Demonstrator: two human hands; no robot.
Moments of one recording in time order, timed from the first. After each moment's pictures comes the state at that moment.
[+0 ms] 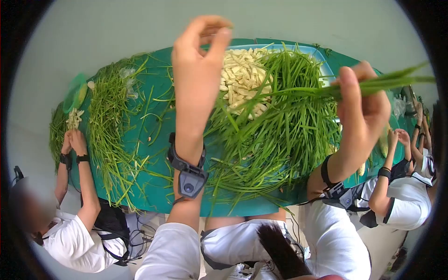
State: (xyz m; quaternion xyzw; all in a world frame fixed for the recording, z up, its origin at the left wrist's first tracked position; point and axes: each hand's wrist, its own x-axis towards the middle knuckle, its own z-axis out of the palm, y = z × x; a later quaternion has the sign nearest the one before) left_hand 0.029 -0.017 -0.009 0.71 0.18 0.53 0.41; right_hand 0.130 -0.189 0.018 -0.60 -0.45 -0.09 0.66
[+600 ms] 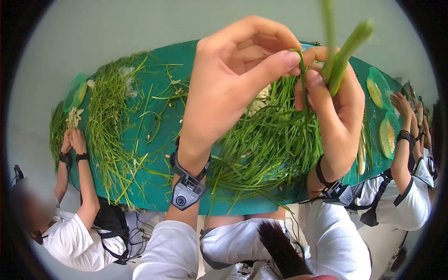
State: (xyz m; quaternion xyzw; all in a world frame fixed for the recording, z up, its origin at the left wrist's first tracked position) left_hand 0.022 -0.061 0.011 0.64 -0.04 0.40 0.65; right_hand 0.117 -0.180 0.013 -0.58 -0.53 0.08 0.61
